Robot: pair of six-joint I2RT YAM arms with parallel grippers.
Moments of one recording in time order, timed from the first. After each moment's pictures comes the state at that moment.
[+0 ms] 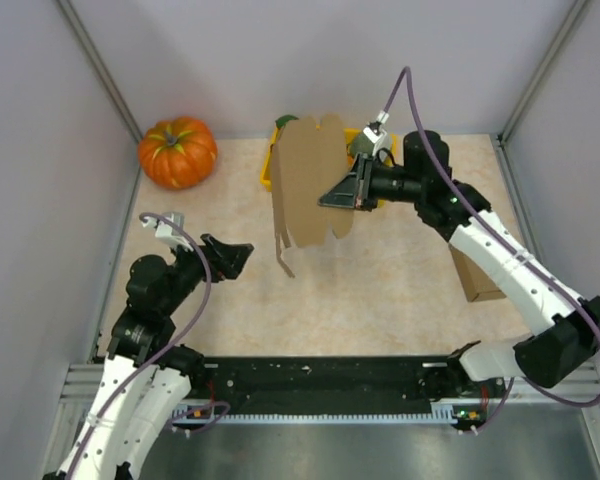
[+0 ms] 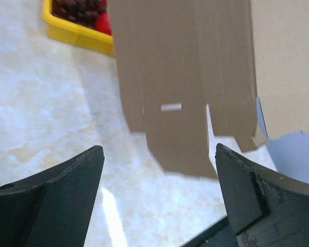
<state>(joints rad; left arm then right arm) -0.27 0.46 0.65 -0.32 0.21 -0.58 0.55 1.35 1.34 -0.28 -0.64 0.87</state>
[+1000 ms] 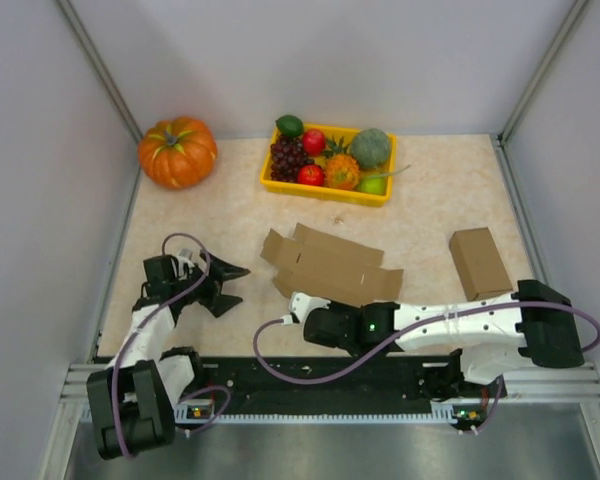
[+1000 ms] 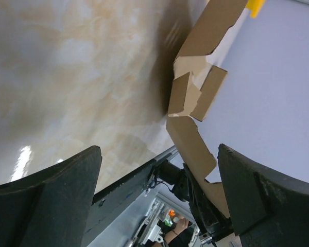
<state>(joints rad) 0.24 0.96 0.31 -0.28 0.87 -0.92 1.45 1.41 0.93 -0.64 0.63 -0.01</state>
